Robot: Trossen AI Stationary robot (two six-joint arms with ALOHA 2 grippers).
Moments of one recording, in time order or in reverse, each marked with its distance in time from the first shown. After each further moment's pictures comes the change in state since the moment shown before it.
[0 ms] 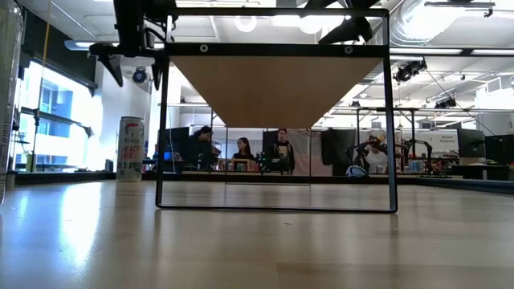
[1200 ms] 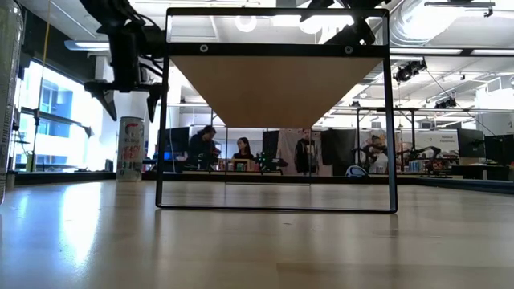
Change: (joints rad) left arm 0.149 0.004 -0.283 0.288 0.145 0.044; right arm -0.047 0.000 0.000 0.008 0.001 0.114
